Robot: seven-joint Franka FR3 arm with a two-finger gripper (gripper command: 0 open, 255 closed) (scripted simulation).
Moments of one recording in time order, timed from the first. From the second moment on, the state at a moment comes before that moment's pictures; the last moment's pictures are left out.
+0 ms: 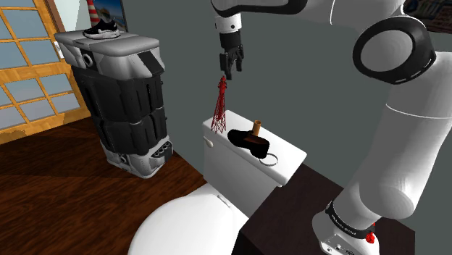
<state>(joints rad) 0.01 0.25 0.02 -1.37 -0.15 1.42 -0.22</state>
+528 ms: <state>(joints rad) 0.02 0.49 0.02 -1.08 -0.19 1.36 -0.26</state>
